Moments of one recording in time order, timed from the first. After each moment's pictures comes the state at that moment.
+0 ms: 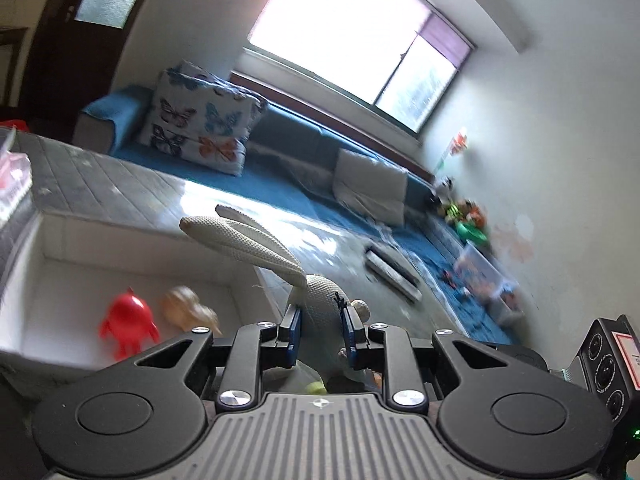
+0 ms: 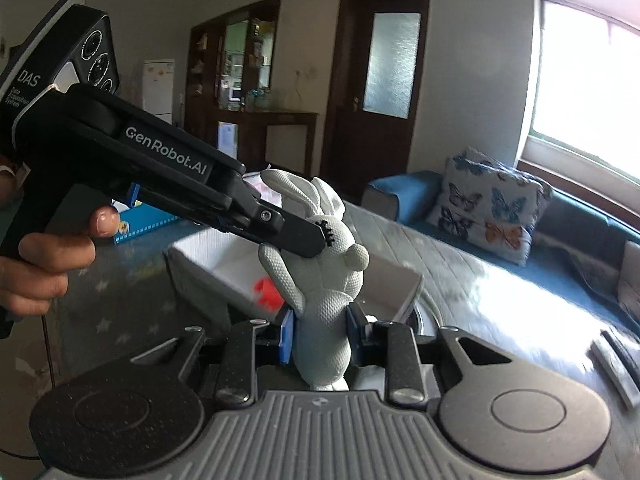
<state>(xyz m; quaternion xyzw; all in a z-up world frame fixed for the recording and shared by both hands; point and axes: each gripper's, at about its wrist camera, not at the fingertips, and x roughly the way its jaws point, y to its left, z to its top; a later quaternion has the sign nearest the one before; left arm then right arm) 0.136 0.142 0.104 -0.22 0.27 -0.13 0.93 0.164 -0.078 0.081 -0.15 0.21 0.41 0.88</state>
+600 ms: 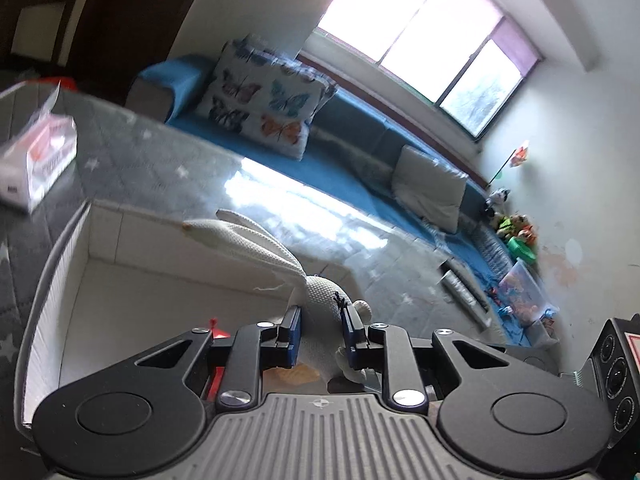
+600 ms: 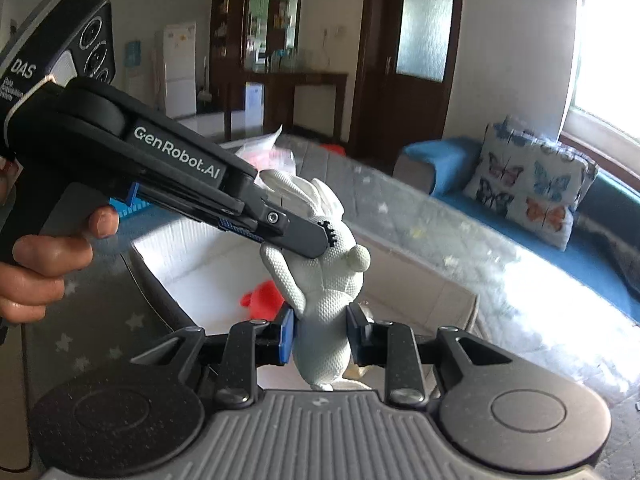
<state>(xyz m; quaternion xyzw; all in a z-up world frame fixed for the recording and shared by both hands) 0.211 0.209 0.056 -0.26 0.33 -0.06 0.91 0.256 0.009 0.037 -0.18 0.27 0.44 0.84</state>
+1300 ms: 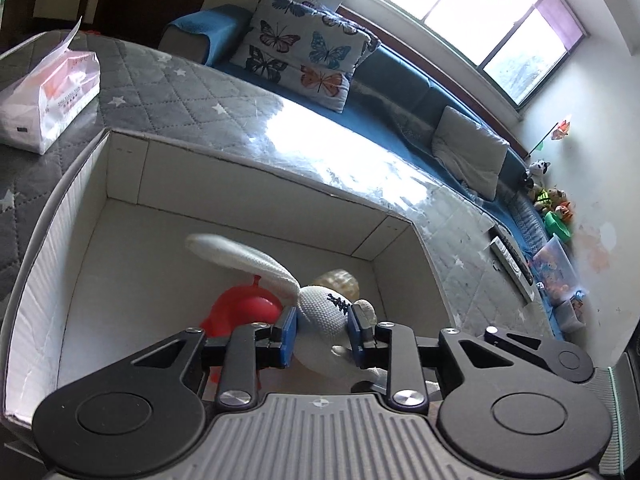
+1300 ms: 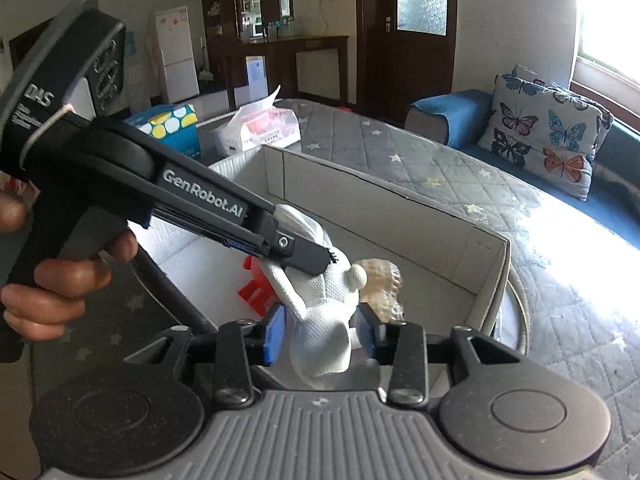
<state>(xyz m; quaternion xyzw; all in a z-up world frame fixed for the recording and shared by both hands) 0.229 0.213 0.020 -0.26 0.40 -0.03 0.88 0.265 0.008 0.010 -0.15 0.34 0.44 0.82</state>
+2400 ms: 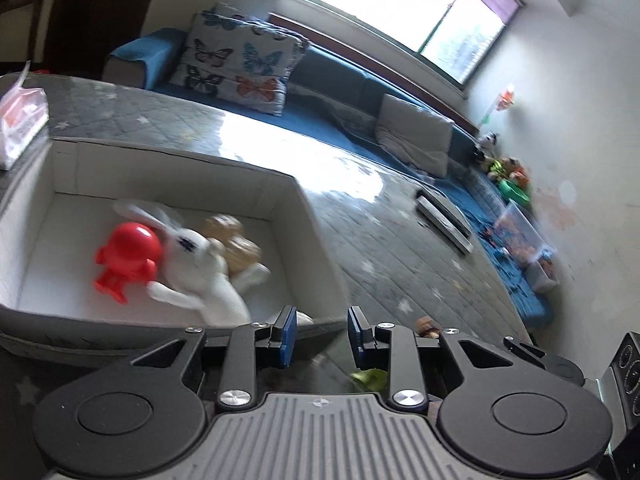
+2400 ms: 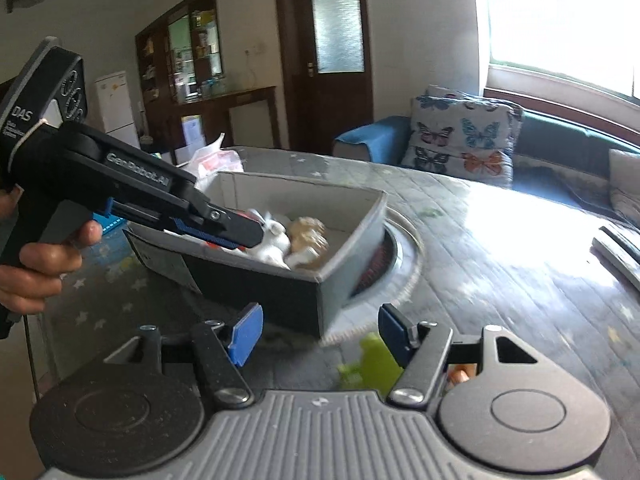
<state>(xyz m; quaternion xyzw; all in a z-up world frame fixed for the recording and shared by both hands) 0.163 0.126 0.052 -0.20 0.37 -0.10 0.90 0.176 -0.133 0.027 -0.07 0.29 0.35 0.89</state>
